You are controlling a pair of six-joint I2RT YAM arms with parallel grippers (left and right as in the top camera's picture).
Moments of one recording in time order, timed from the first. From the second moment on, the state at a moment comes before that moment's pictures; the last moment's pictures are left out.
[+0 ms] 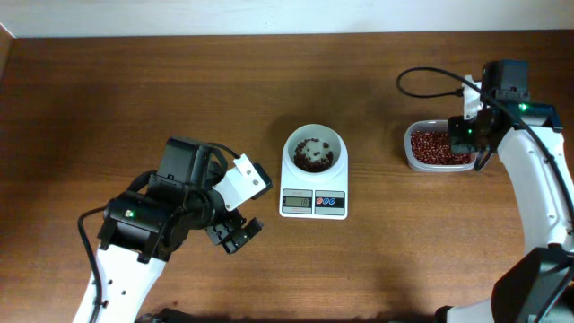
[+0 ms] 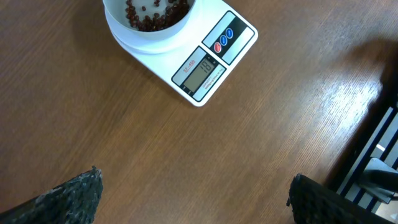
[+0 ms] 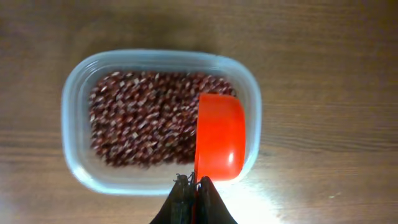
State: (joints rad) left arm -0.32 1.11 1.17 -1.15 0.31 0.58; right arm -0.12 1.65 1.39 -0.90 0.10 -0.16
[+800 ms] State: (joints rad) left arm -0.32 1.11 1.17 -1.15 0.31 0.58; right arm -0.08 1.76 1.33 -0.85 0.17 -0.21
